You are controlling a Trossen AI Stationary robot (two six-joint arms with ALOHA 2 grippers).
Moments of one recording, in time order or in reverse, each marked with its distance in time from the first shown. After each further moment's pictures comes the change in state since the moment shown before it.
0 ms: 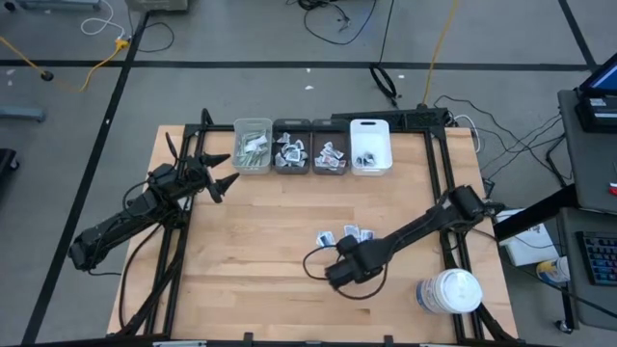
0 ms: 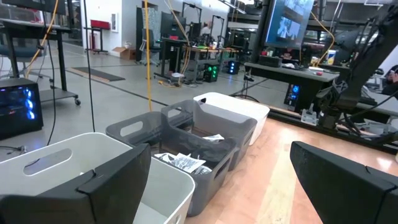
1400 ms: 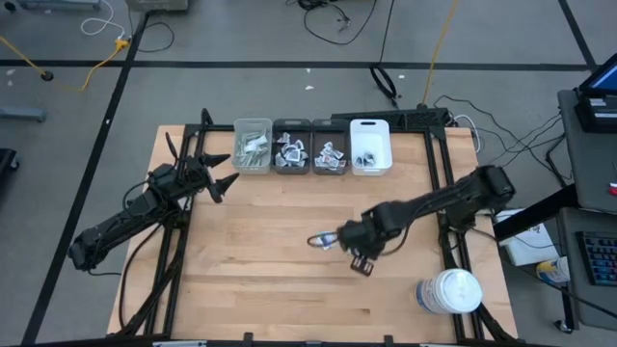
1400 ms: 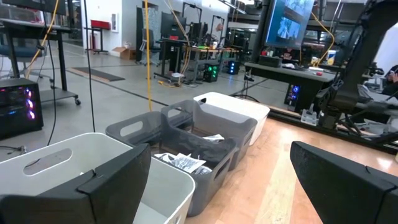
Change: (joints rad) left arm 0.000 0.000 0.000 0.000 0.000 0.000; right arm -0.152 -0.265 -0.096 -0.102 -0.206 -0.730
